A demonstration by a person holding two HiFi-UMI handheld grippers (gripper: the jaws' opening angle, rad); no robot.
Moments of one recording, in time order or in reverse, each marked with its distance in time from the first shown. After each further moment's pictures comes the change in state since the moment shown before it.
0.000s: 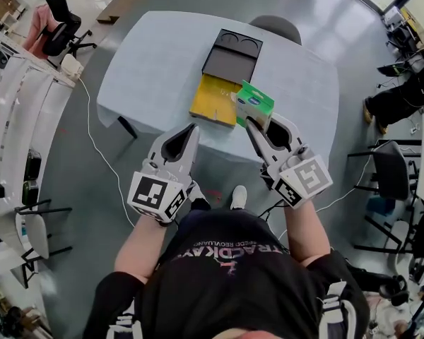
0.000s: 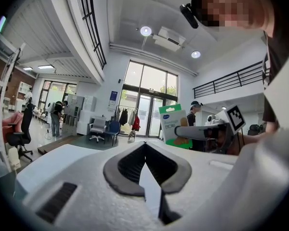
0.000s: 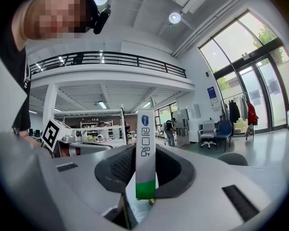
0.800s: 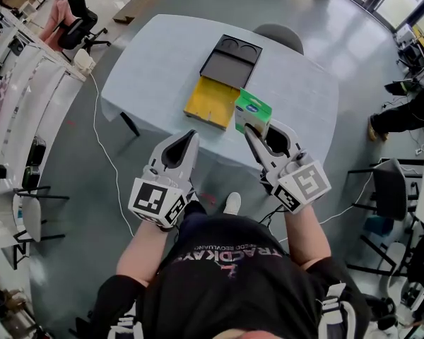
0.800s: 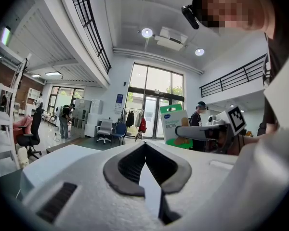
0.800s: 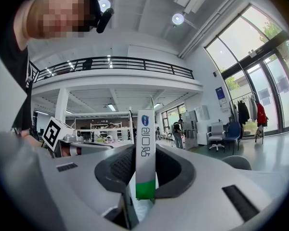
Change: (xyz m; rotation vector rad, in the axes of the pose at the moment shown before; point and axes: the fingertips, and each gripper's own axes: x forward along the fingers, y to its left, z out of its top) left arm 0.005 -0.063 -0.004 0.010 -0.021 0.104; right arm -0.054 -0.019 0.003 -0.020 -0.024 0.111
